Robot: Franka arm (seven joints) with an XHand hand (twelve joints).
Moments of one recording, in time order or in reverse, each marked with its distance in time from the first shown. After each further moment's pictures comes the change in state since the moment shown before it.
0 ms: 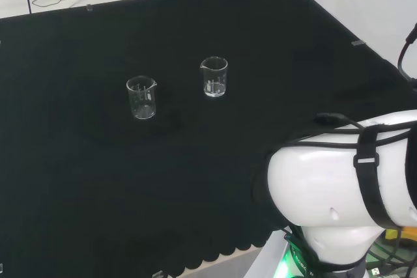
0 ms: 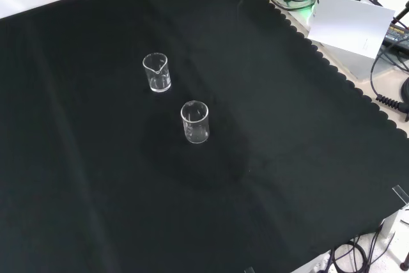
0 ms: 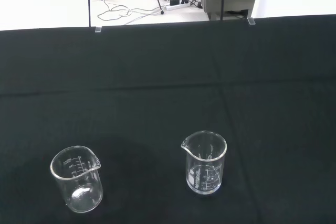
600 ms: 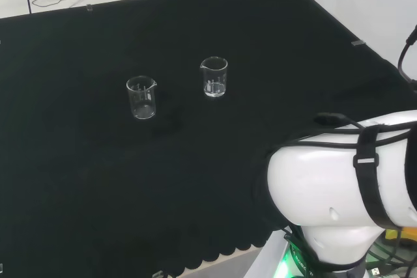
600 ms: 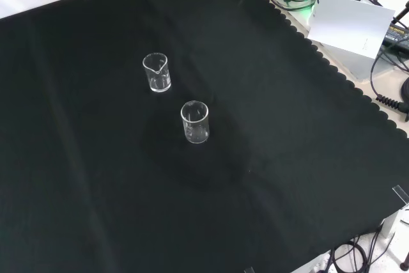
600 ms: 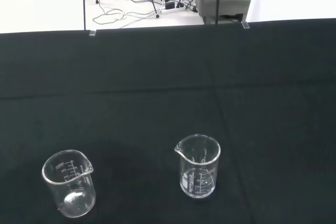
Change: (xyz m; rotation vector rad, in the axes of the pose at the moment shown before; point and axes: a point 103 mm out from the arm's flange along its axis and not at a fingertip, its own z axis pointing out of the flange) arm -0.004 0.002 0.002 -0.009 -0.010 0.014
